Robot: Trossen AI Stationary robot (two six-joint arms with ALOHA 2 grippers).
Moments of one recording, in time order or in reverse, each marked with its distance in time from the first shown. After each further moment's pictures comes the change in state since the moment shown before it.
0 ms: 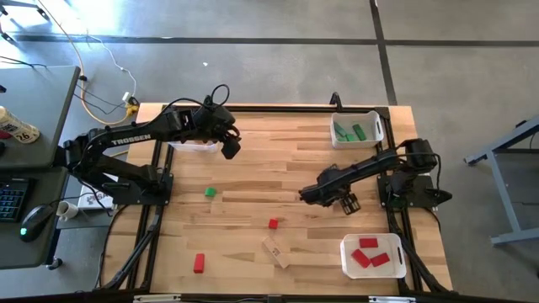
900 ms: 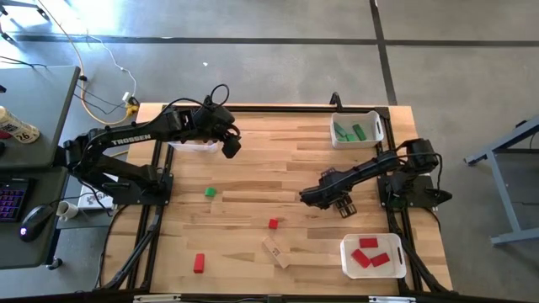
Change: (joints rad) left arm 0.000 0.000 0.000 0.000 -0.023 -0.026; right arm 0.005 -0.008 -0.110 0.259 -0.030 0.007
